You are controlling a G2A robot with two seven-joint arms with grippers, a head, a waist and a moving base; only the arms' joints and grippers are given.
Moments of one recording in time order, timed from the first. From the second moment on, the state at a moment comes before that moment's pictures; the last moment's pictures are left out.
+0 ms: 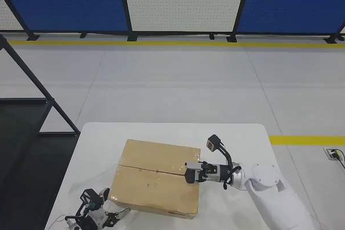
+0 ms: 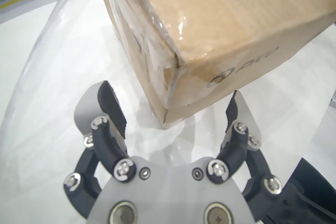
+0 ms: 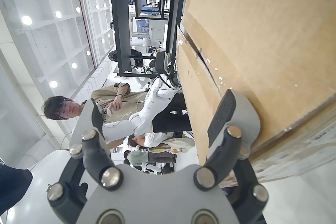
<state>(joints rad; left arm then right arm) 1.53 -0.99 -1.51 -1.63 1.18 -0.55 0.05 -0.74 -1.23 1.12 -1.26 0.38 -0.15 1.15</state>
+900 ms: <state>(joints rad) 1.46 -1.02 -1.43 -1.64 1.10 -0.46 -0.02 -0.76 -1.22 1.14 -1.29 0.38 -0.16 1.10</state>
